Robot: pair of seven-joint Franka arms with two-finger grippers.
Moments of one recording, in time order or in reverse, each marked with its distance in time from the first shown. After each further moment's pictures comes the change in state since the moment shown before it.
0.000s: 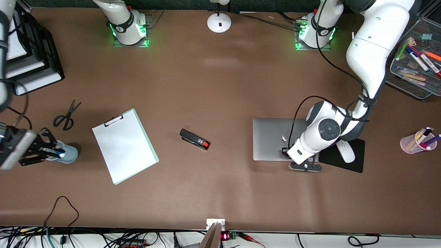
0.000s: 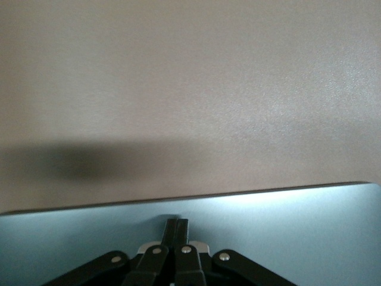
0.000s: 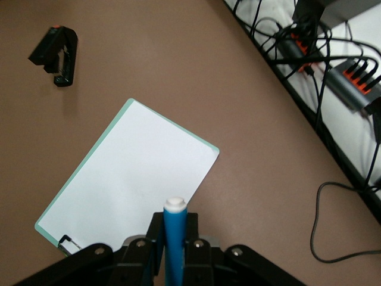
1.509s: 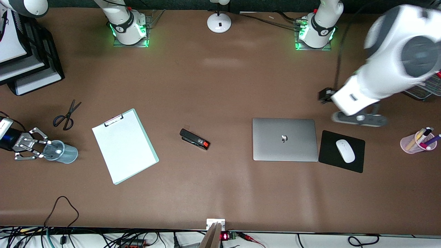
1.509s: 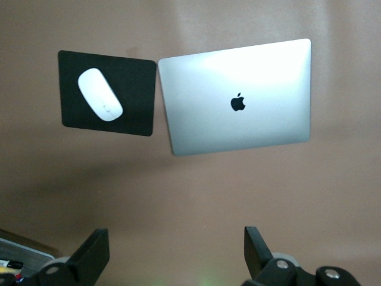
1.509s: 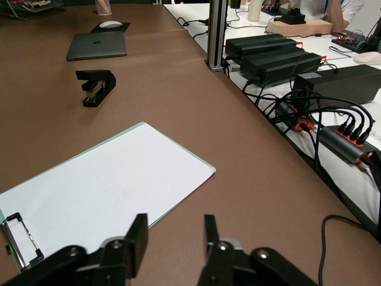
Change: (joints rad) left arm 0.153 -0.505 -0.081 0.172 -0.201 -0.892 0.246; right arm -0.284 0.249 0.003 0.001 0.493 -0.160 -0.681
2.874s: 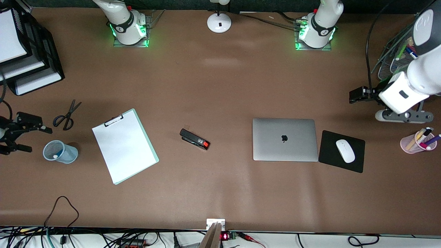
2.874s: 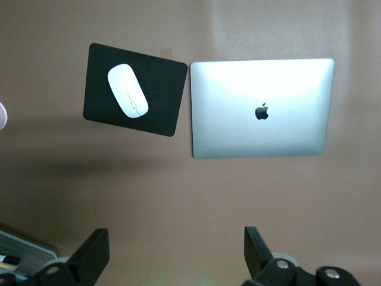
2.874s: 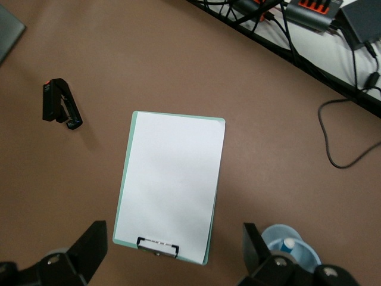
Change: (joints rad) left arm -0.133 -0.129 0.304 -0.144 -0.111 0.115 0.055; right arm 0.329 -0.358 0.017 0.074 -0.690 -0.016 1.332
